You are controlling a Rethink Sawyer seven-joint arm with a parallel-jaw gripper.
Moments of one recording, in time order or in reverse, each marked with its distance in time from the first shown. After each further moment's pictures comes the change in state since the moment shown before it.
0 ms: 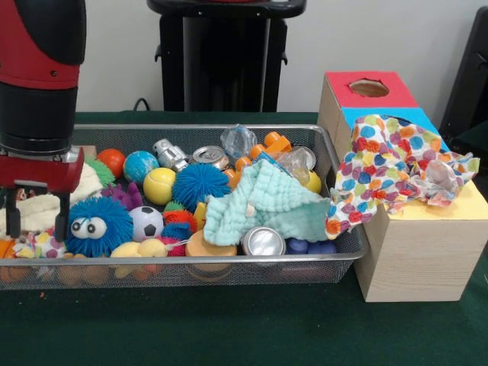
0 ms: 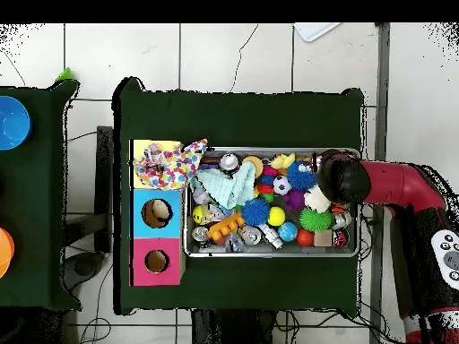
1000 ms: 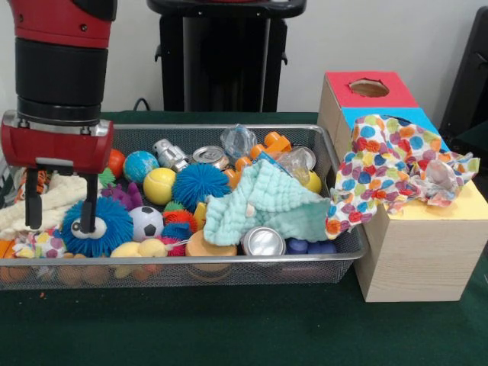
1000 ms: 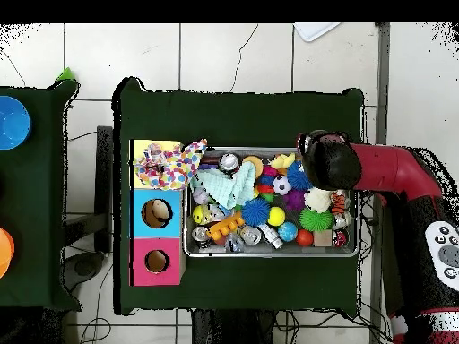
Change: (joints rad) arm 0.074 -0.078 -0.002 -0.001 0.099 0.000 0.000
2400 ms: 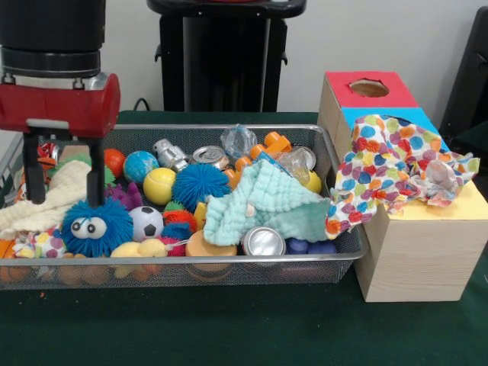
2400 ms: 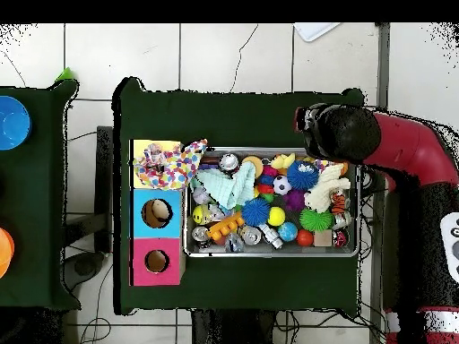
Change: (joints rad) arm 0.061 -0.028 -0.032 -0.126 0.231 0.184 0.000
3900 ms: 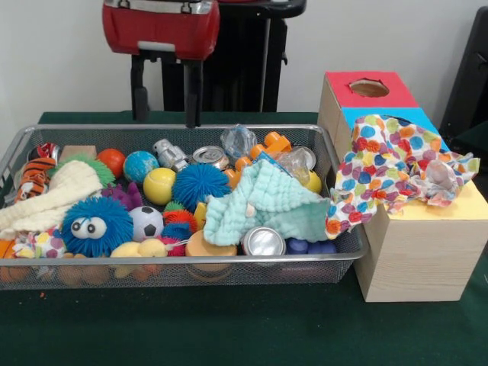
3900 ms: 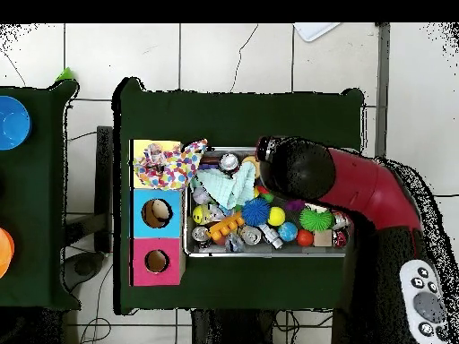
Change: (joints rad) arm 0.188 -0.184 -0.248 0.275 0.274 -0.078 0.024
